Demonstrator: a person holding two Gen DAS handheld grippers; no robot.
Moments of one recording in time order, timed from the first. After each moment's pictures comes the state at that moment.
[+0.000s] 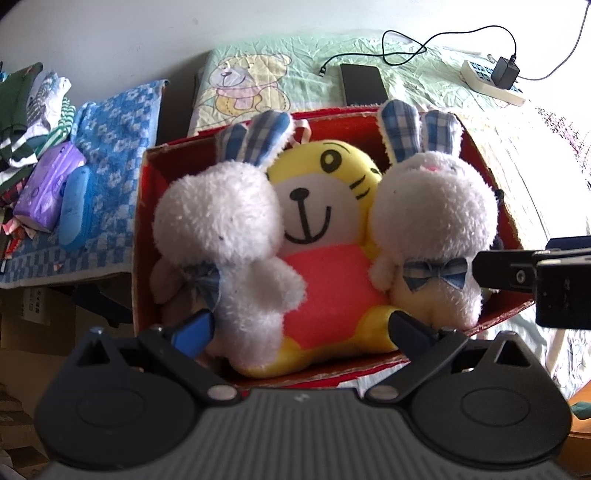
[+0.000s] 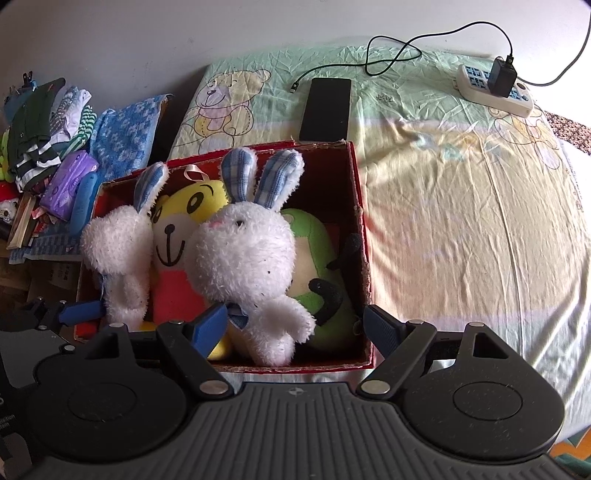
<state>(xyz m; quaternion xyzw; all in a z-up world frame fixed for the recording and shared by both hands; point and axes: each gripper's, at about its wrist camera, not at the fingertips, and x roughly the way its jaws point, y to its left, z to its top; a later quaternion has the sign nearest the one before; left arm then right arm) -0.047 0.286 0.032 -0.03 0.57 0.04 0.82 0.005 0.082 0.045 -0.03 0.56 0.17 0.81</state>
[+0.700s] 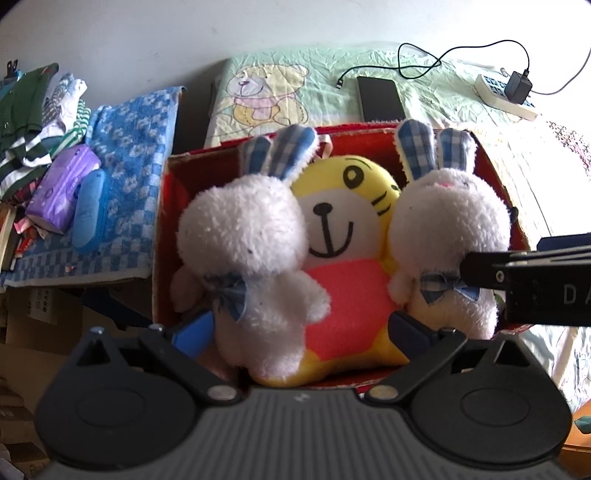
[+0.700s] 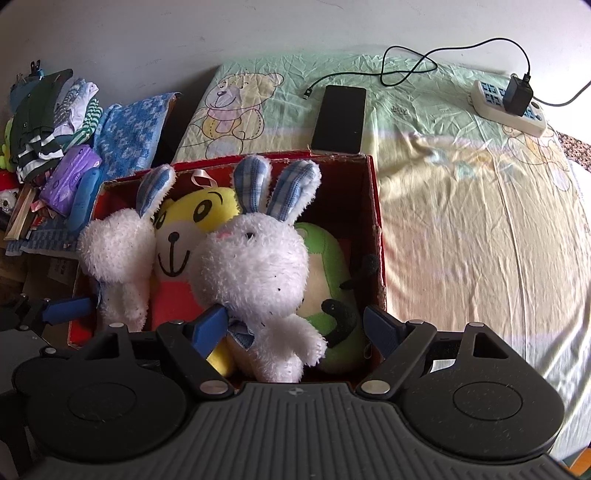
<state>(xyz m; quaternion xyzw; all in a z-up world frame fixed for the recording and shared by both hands) -0.047 0.295 0.038 -0.03 0.55 0.07 0.83 0.014 0.101 0.040 -0.05 0.55 0.19 0.81</state>
